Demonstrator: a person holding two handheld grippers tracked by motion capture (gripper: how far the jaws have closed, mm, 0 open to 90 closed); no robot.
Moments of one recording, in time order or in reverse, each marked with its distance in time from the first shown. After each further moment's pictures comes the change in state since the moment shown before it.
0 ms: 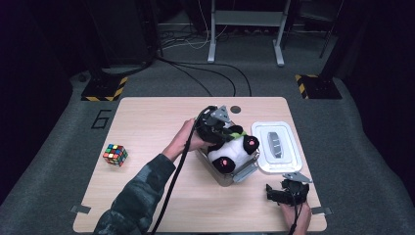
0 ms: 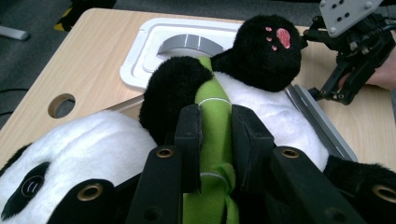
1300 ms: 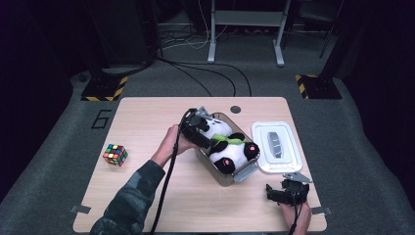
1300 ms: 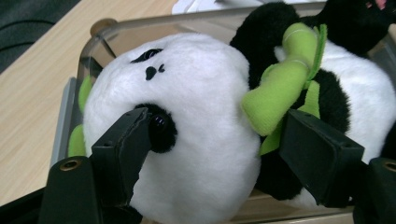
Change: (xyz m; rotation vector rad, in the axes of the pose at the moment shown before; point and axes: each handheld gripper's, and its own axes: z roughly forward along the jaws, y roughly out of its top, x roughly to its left) left arm 0.023 -0.055 0.000 0.091 0.130 -0.255; right arm 0.000 0.000 0.000 -0.001 -0.004 0.001
